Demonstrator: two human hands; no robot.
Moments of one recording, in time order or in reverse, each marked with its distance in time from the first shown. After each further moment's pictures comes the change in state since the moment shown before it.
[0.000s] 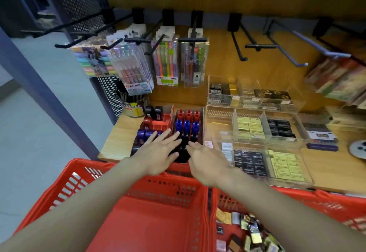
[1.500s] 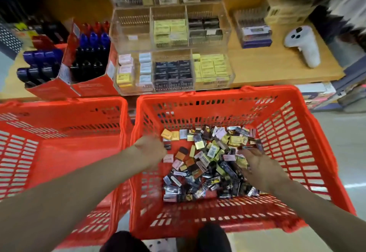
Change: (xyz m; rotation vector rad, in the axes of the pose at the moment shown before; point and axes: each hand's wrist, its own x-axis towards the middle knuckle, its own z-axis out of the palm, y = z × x) left_hand -0.007 0.212 0.151 0.724 -0.591 0.345; right_hand -0.274 0.190 0.235 0.246 -0.278 0.530
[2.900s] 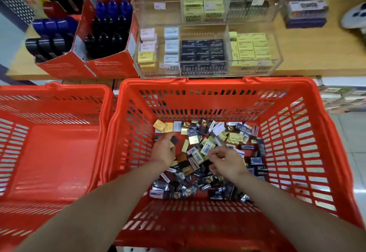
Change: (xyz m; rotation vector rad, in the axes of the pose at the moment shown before) left_hand 0.079 0.033 0.115 -1.427 0.471 -0.518; right_hand 0.070 -0.122 0.063 1.089 -0.088 0.145
